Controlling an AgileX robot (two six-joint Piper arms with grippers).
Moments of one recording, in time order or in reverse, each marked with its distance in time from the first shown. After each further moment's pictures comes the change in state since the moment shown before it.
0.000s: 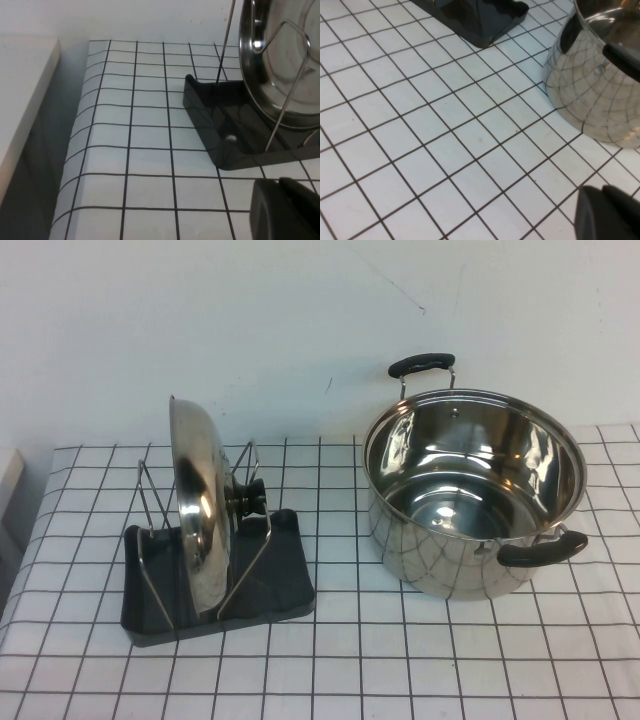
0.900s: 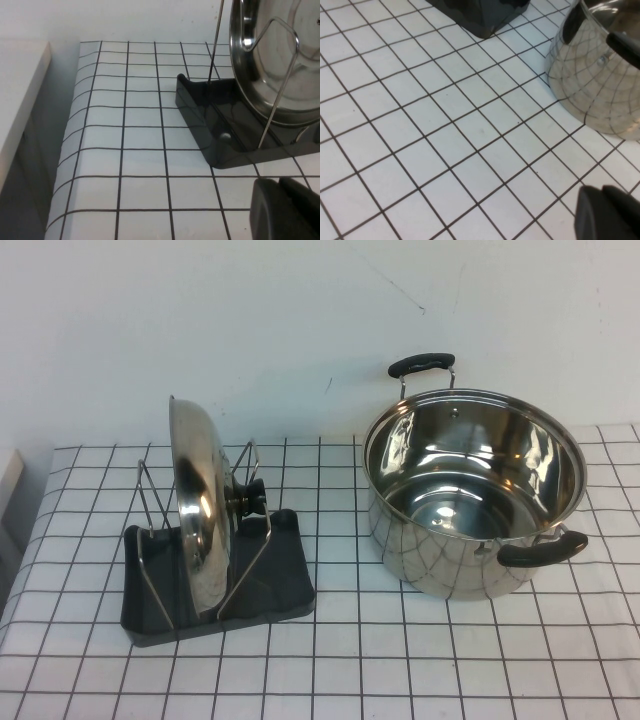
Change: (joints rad) right arm 0.000 0.000 0.000 0.000 0.020 0.000; left arm -0.022 0.000 0.000 0.001 0.000 0.013
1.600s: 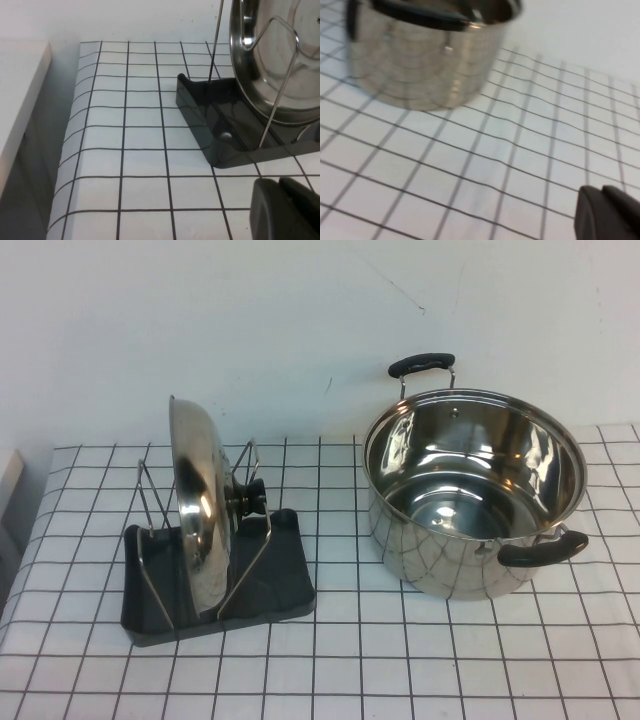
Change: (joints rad) right arm -0.544 -0.325 0.230 -0.011 -0.115 0.021; left arm 0.000 0.000 0.000 0.000 0.001 0.008
